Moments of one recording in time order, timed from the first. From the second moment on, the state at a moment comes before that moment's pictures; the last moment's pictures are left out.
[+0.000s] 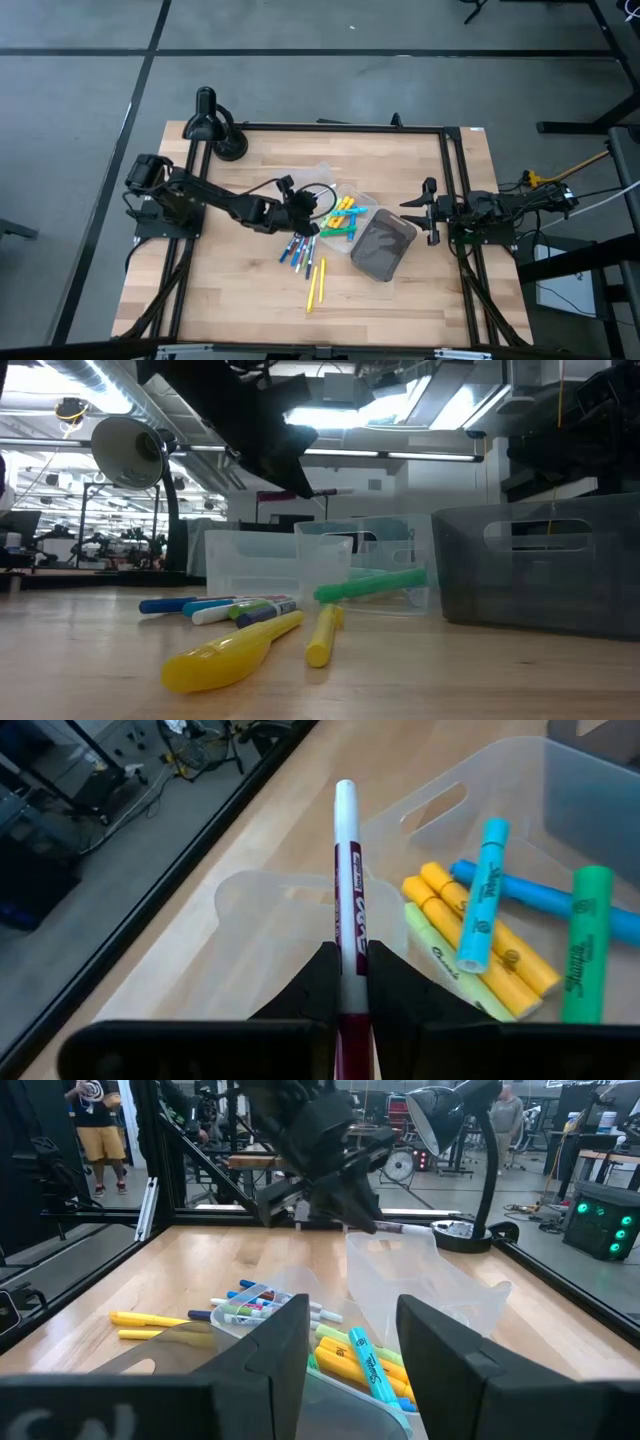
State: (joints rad) left arm -0.17 1.65 1.00 -0.14 -0.80 -0.26; right arm 0.24 0.08 0.02 0.03 0.26 -0.03
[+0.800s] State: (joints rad) left arm -0.04 1.65 1.00 -0.31 -0.62 -0.28; right arm 0.24 0.08 0.02 0.03 0.26 -0.03
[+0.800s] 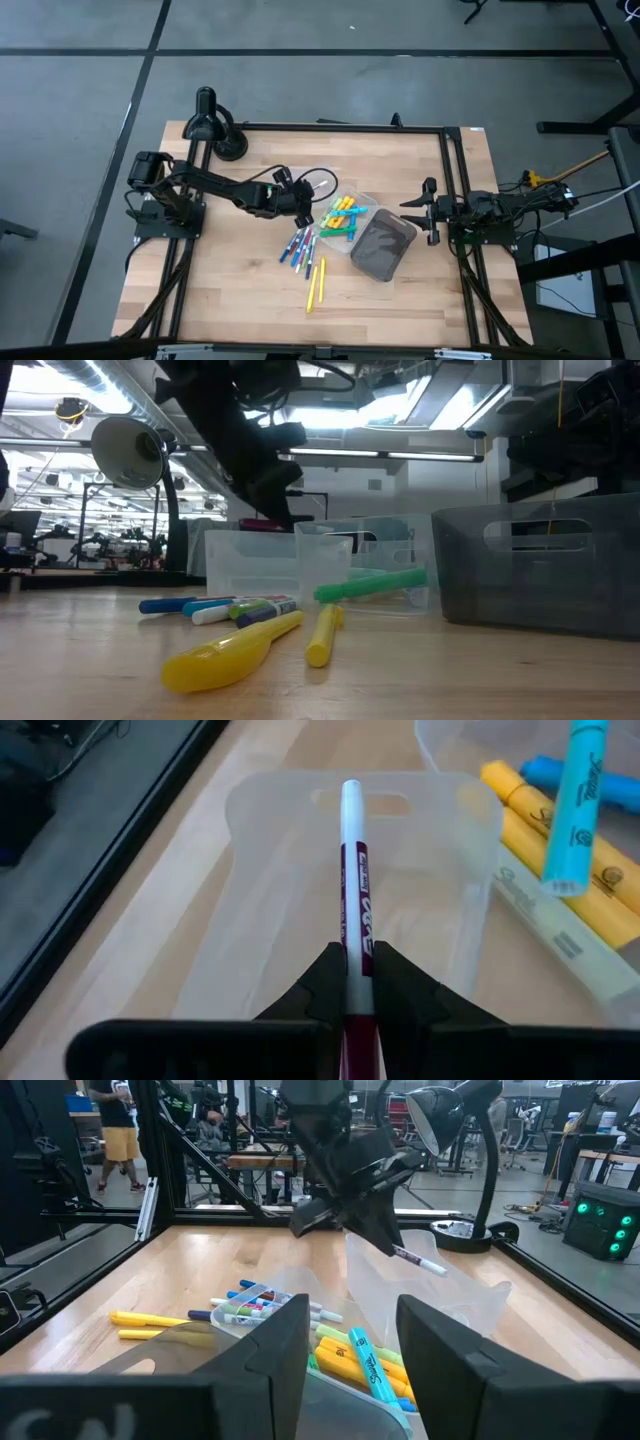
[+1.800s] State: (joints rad) left arm -0.05 1.65 1.00 -0.37 -0.60 -0.28; right arm 0.24 0.08 0.02 0.03 0.26 -0.03
